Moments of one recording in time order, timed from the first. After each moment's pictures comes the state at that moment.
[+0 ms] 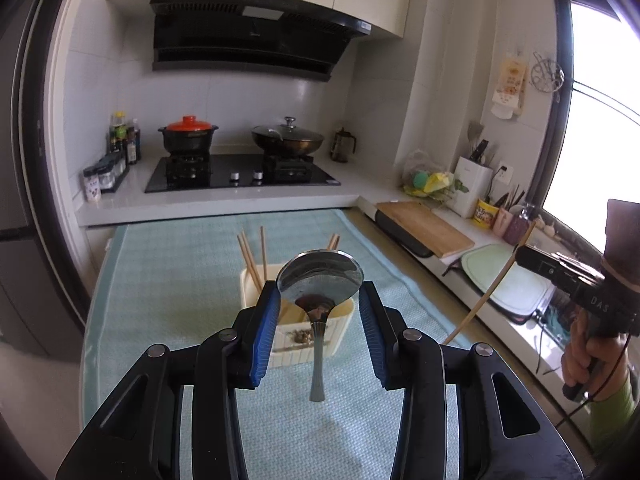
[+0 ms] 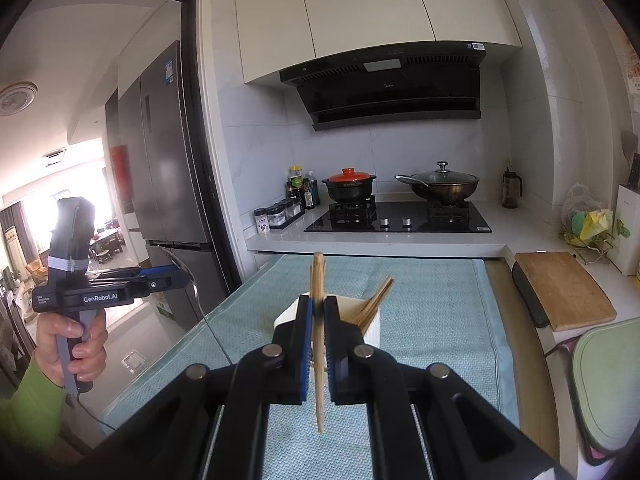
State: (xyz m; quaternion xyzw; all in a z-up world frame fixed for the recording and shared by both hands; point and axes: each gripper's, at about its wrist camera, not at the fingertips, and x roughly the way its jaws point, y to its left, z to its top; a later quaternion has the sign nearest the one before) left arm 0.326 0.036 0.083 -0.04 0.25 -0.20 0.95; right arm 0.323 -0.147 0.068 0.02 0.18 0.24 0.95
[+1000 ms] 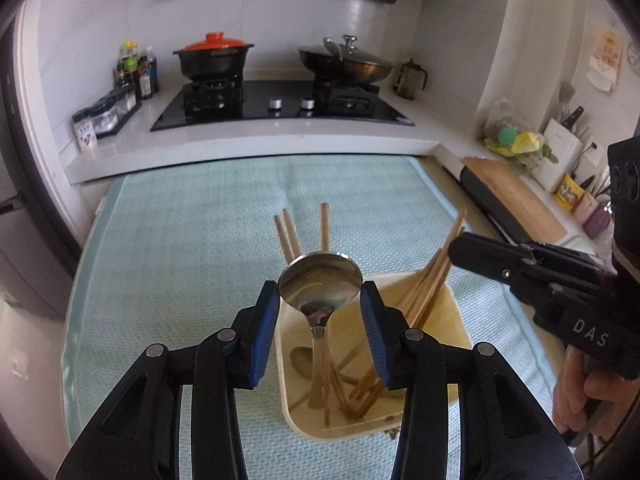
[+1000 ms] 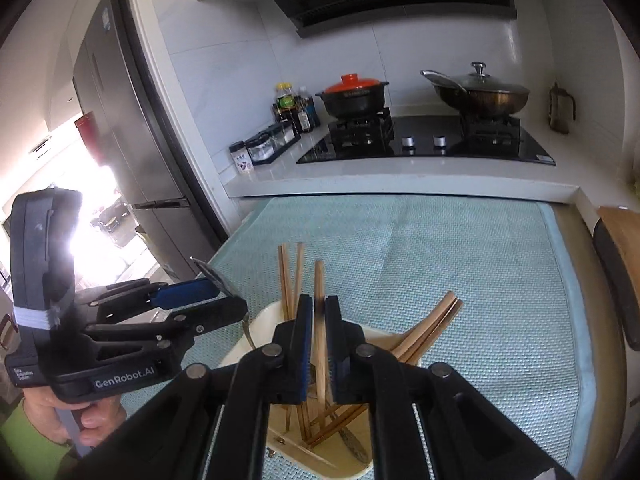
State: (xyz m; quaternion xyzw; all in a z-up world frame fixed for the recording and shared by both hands) left arm 0.537 0.010 -0.019 -0.03 0.39 -0.11 0.92; right arm 0.582 -0.055 -0.023 0.04 0.35 0.26 0.90
